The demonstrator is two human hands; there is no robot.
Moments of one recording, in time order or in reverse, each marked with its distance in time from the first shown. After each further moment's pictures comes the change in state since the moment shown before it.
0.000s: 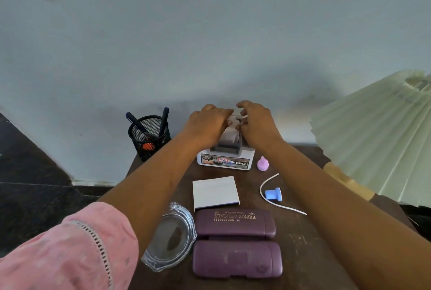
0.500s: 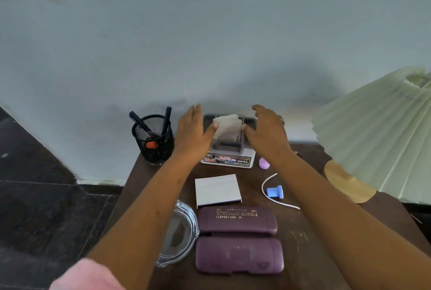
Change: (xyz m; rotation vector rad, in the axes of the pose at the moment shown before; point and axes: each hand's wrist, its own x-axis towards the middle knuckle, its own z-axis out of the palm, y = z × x) left_hand -0.034 -0.012 0.019 -0.455 0.158 -0.360; right_hand -0.018 0.012 0.003 -0.037 0.089 0.122
